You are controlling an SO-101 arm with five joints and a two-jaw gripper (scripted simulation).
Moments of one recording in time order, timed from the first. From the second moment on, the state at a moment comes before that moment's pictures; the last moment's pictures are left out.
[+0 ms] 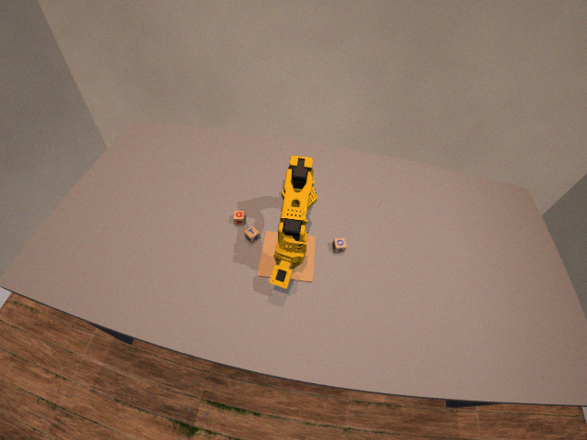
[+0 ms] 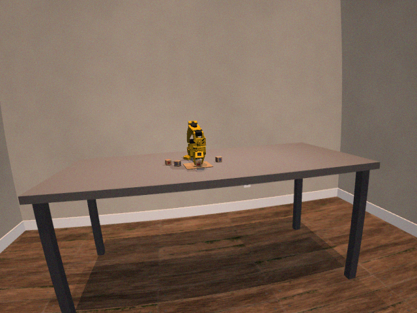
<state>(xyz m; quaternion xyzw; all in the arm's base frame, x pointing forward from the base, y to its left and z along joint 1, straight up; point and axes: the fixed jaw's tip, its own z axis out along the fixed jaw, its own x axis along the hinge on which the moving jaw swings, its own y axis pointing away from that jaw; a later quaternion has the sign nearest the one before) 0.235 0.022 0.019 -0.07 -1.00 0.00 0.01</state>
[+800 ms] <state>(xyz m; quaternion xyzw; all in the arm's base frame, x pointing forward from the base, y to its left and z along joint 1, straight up) 0.236 0.022 0.065 -0.07 -1.00 0.00 0.00</state>
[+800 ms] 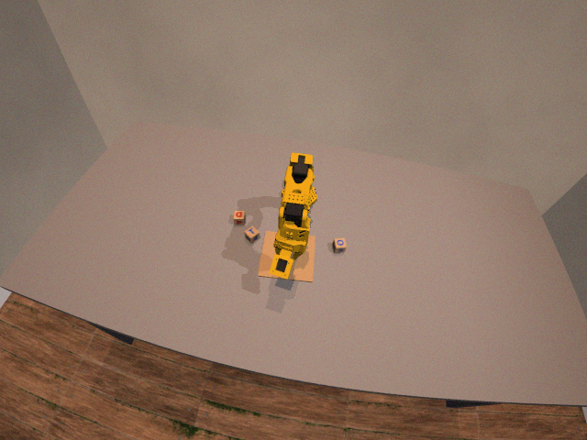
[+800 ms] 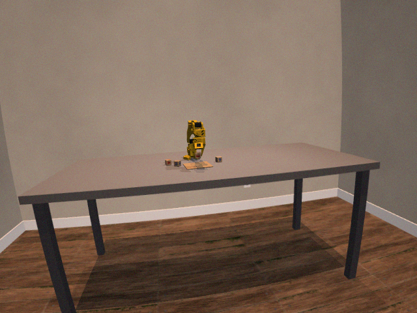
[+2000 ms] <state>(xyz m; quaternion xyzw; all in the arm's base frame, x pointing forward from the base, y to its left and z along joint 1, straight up) 0.188 0.120 0.056 0.16 -0.99 0.00 0.01</state>
